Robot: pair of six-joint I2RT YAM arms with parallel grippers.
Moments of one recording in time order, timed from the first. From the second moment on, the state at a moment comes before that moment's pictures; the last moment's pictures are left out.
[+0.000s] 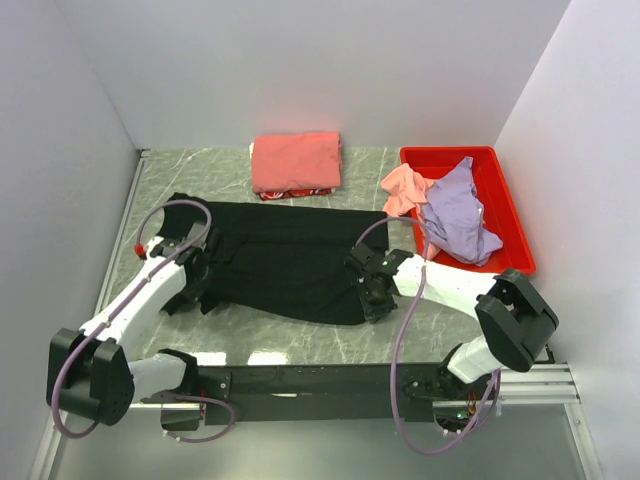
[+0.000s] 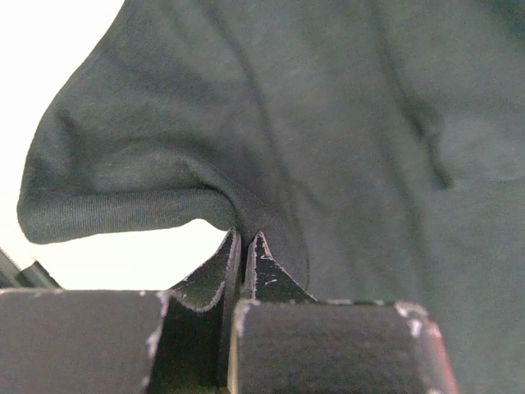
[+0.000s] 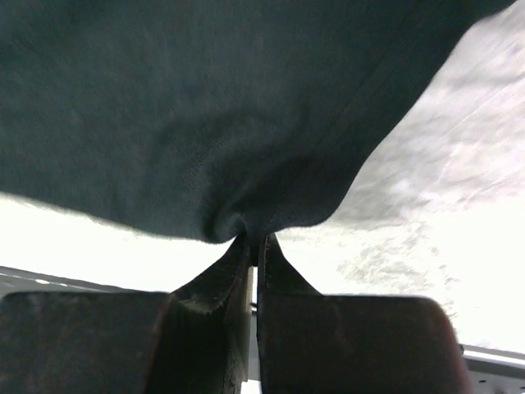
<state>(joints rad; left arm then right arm) -0.28 1.16 0.79 -1.02 -0.52 -1.36 0.80 1.48 0.82 -0.77 0.05 0.53</state>
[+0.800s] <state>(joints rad) -0.28 1.55 1.17 -0.92 -0.63 -1.18 0.55 1.57 1.13 -0.79 0.06 0.40</state>
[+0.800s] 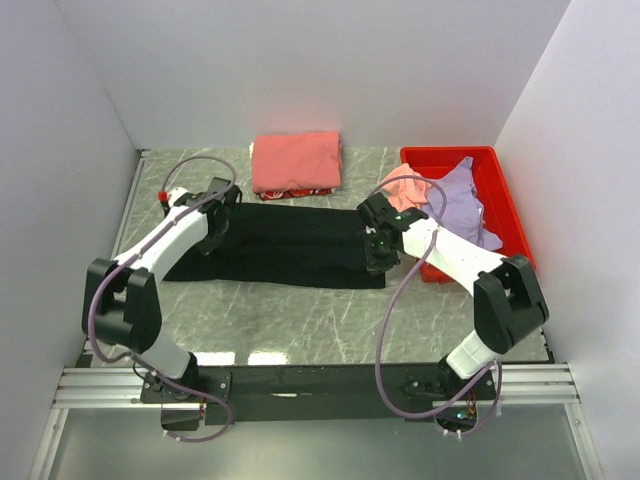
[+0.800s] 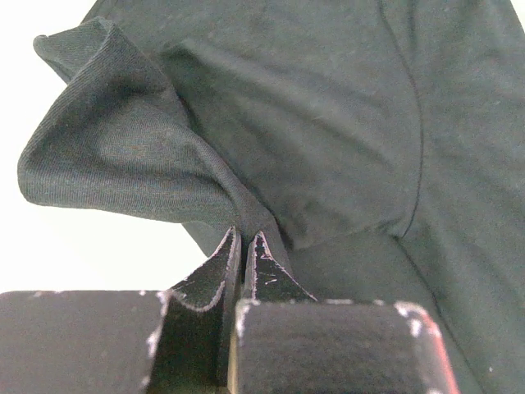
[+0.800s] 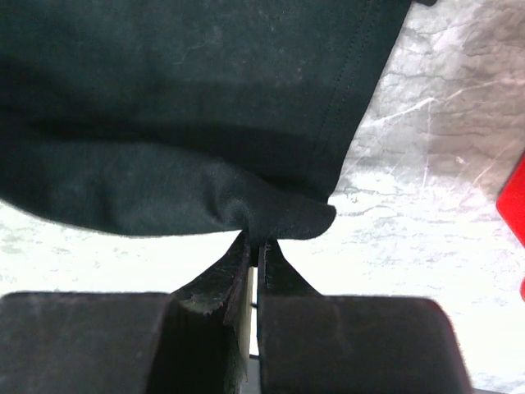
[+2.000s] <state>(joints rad) -0.16 1.84 1.41 -0.71 -0.59 -0.99 0.42 1.79 1.37 -0.75 0.19 0.47</state>
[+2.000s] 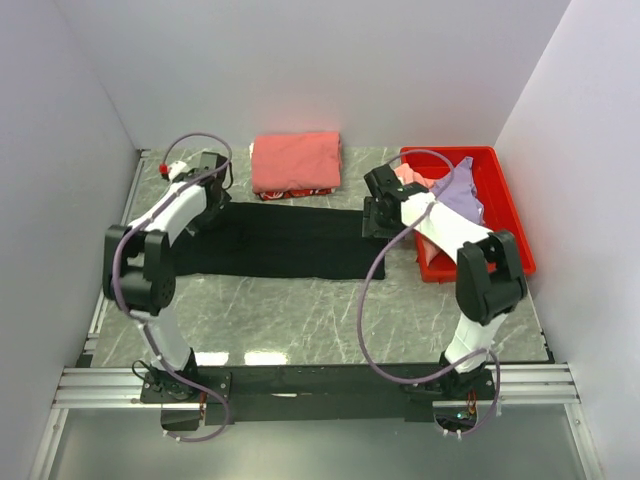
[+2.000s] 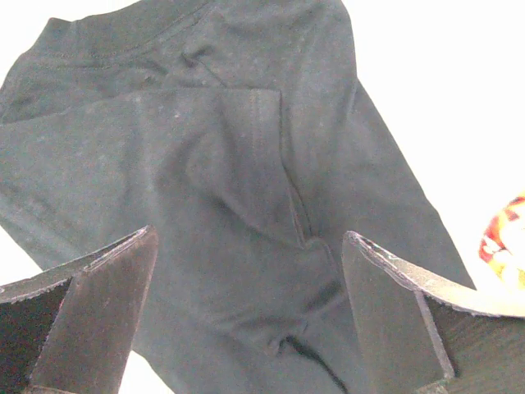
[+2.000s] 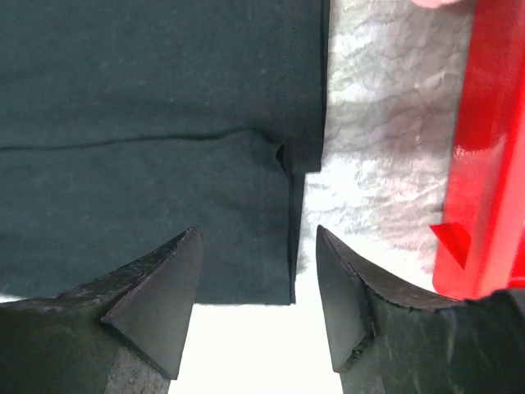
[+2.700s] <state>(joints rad) -0.04 1.88 1.24 -0.48 -0.36 -0.96 0.50 1.96 1.46 -0.61 0.07 0.34</state>
